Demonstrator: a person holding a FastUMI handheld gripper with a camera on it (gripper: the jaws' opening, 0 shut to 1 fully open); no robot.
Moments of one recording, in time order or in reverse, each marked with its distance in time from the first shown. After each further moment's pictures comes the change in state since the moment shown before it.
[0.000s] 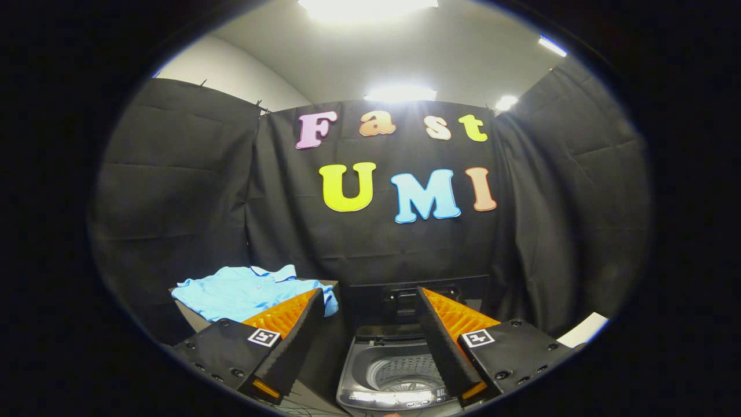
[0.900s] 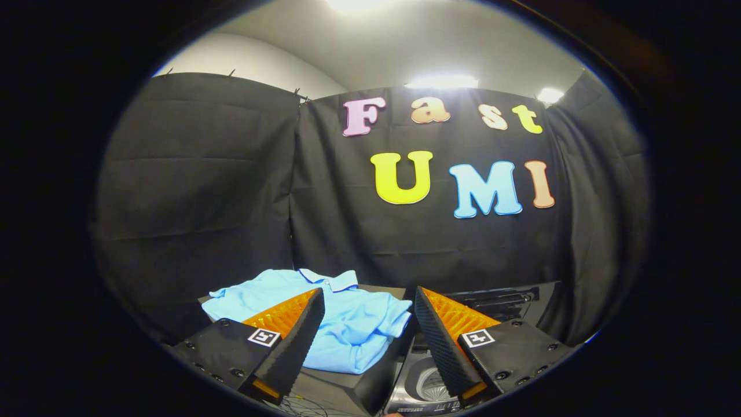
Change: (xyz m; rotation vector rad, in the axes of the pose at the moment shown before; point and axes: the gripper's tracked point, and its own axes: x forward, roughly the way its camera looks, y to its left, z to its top) arm 0.061 0.116 0.003 -0.027 0.071 0.211
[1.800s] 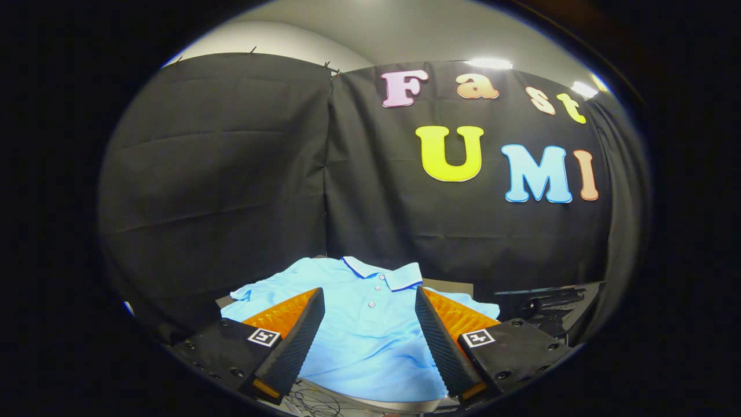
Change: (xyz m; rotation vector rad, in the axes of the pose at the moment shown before) arm 0.075 0.095 -0.020 -0.041 0.152 0.138
